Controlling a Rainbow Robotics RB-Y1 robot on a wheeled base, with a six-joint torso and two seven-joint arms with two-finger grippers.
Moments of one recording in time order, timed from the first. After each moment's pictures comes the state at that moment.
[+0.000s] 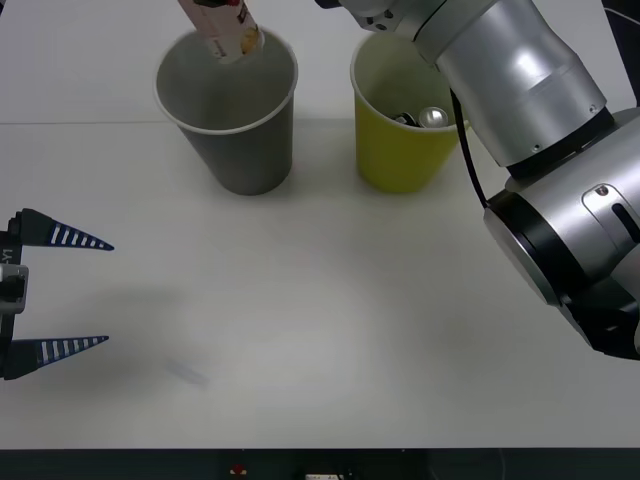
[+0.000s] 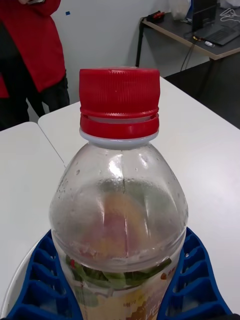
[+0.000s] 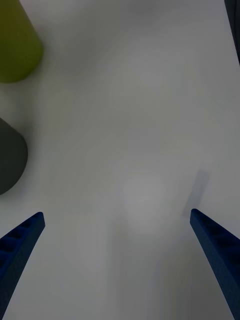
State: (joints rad) right arm -1.38 -0.16 0.32 -1.12 2.37 -0.96 -1.23; left arm 0.26 1.13 0.26 -2.01 -1.31 -1.13 -0.09
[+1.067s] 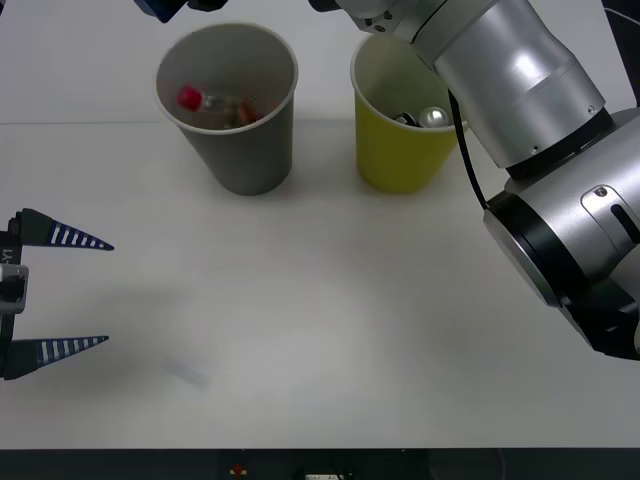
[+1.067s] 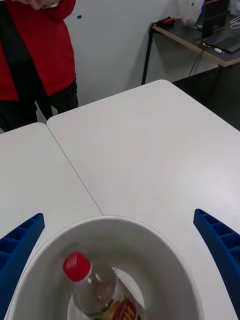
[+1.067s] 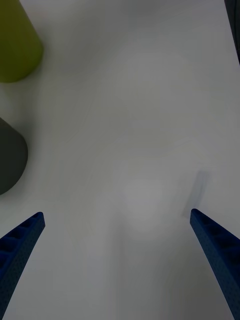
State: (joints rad) right arm -1.38 -0.16 0.33 -1.12 2.33 -0.95 -1.19; left arm 0.26 1.13 0.26 -2.01 -1.31 -1.13 -0.09
